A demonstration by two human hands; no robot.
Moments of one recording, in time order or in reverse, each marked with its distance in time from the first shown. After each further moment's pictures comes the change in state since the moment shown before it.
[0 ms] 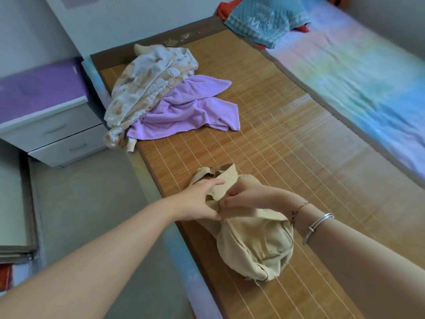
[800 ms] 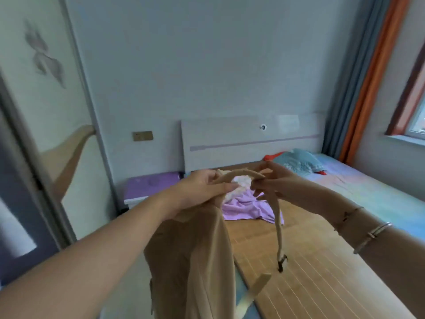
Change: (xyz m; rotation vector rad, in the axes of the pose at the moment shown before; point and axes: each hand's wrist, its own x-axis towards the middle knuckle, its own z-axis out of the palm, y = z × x) left_hand -0.518 0.054 -0.021 -0.192 0.740 0.342; right_hand -0.359 -0.313 0.129 0.296 0.382 -0.652
